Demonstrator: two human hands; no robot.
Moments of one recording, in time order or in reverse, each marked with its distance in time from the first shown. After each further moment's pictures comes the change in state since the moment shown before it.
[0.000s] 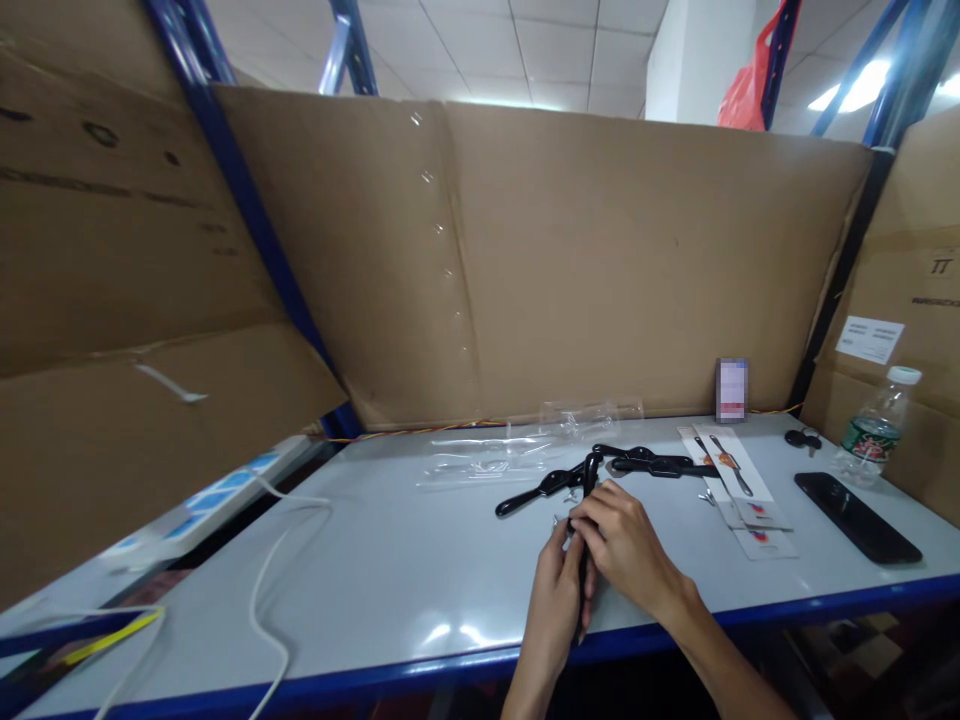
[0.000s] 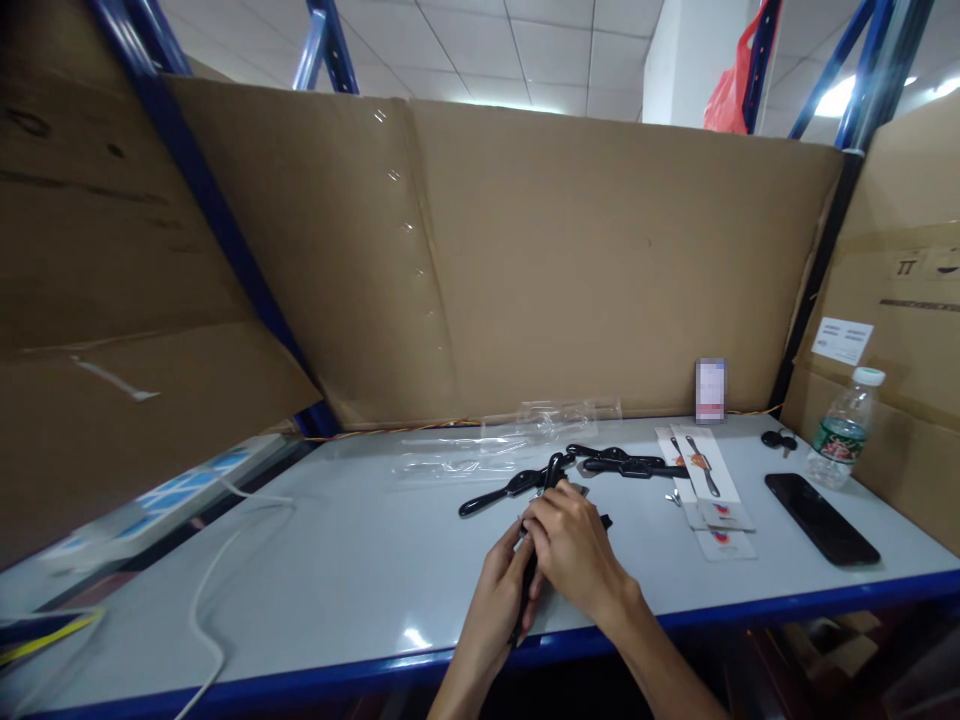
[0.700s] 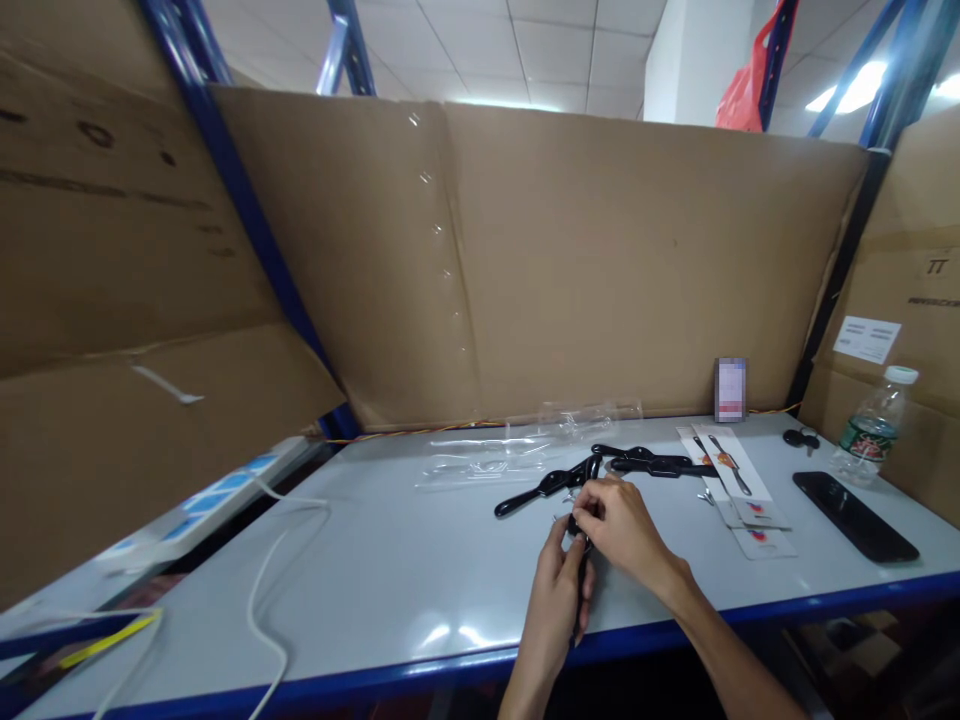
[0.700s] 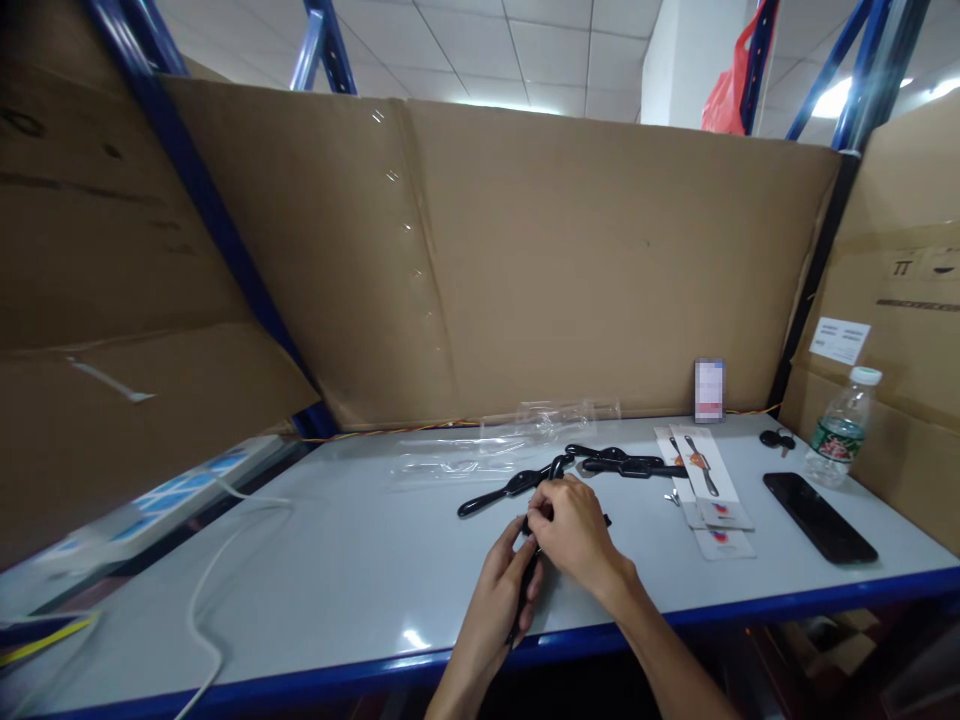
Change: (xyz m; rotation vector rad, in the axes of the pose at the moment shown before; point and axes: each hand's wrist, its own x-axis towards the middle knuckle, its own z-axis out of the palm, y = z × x) left_hand 0.002 -0.005 -0.002 -0.019 0.012 -0.072; right_hand 0.015 0.004 0.001 0.132 -0.028 0.300
